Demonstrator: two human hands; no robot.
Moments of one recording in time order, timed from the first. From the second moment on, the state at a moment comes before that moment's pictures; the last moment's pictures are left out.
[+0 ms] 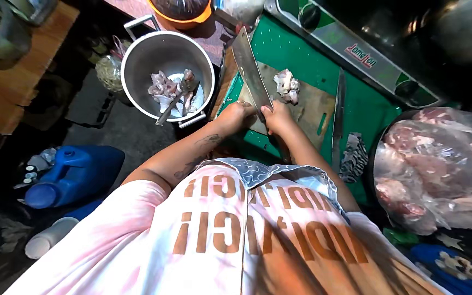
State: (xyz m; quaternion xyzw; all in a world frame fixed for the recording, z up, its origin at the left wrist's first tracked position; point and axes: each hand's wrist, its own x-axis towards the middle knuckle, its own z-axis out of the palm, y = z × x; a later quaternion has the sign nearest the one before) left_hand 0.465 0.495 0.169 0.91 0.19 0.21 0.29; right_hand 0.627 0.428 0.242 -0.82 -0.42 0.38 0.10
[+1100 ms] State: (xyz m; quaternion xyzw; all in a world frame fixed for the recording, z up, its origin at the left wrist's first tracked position) left_hand 0.524 0.521 0.195 0.90 0.19 0.15 0.36; right_hand 0.673 0.337 0.254 -0.83 -0.23 0.43 0.28
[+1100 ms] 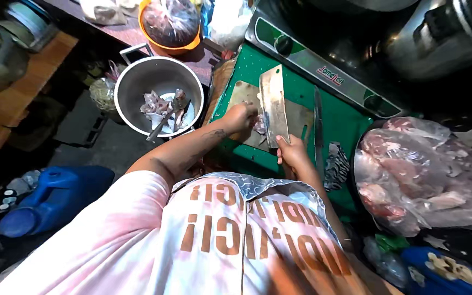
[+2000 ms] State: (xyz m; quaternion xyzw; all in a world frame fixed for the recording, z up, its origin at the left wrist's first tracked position) left_hand 0.485 0.582 0.266 0.73 0.33 0.26 0.54; right_hand 0.647 0.325 0.251 -0.76 -0.23 0.52 0.31
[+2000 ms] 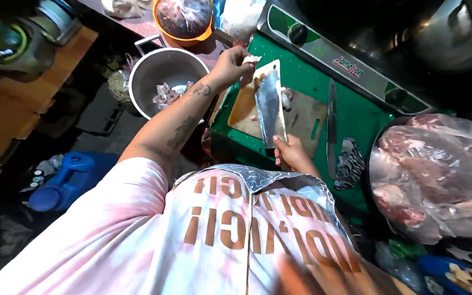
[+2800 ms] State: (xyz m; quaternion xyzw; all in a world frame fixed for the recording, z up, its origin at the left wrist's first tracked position) left_hand 0.465 0.502 0.167 0.94 0.16 0.20 0.23; right_hand 0.645 0.343 0.238 -0.82 -0.35 0.38 0.24
